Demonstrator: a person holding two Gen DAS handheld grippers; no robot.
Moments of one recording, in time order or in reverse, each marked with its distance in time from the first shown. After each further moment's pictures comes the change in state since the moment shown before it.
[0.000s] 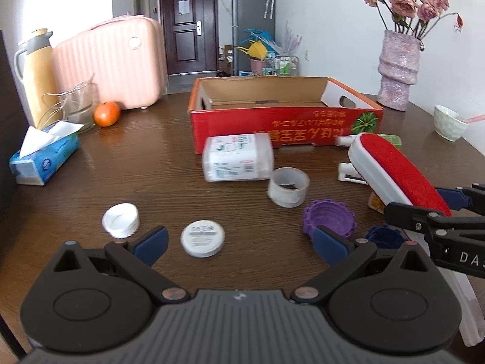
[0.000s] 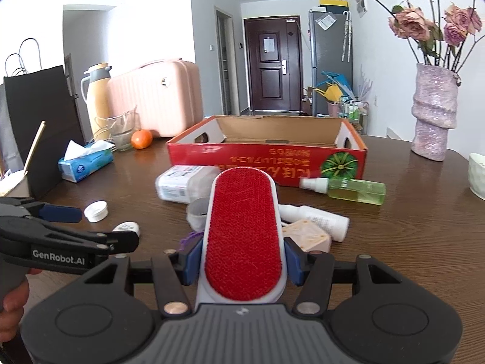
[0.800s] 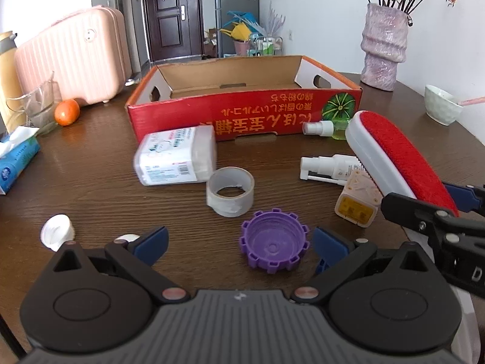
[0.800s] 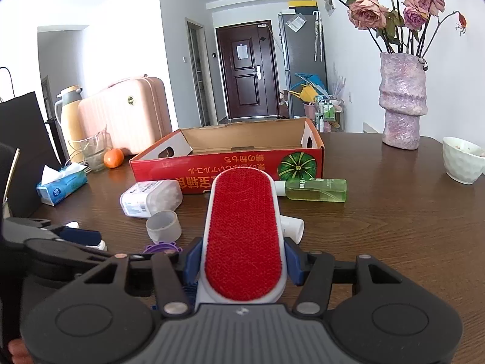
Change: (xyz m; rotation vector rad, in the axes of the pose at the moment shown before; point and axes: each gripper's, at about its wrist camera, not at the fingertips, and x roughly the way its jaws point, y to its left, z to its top) left arm 0.046 -0.056 0.019 0.034 0.082 -0.035; right arm 0.000 -0.038 -0.003 0.094 -0.034 -0.050
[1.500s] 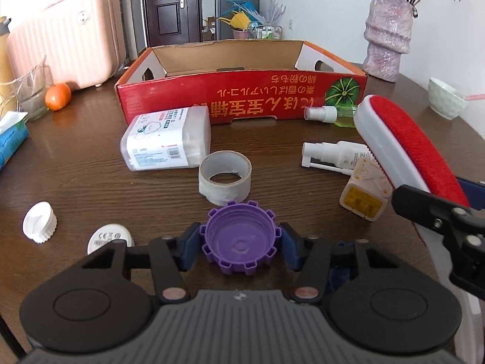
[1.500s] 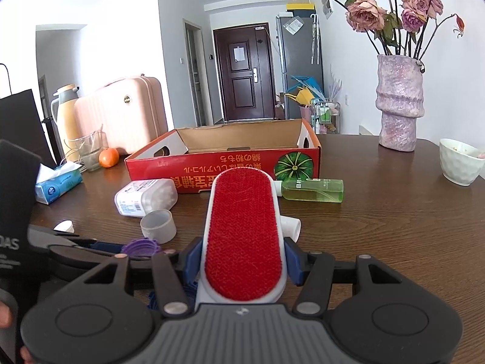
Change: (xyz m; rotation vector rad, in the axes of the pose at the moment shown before) left arm 0.017 0.005 -0.007 -0.026 0.038 -0.019; right arm 0.001 0.004 -0.004 -0.012 -0.013 -0.017
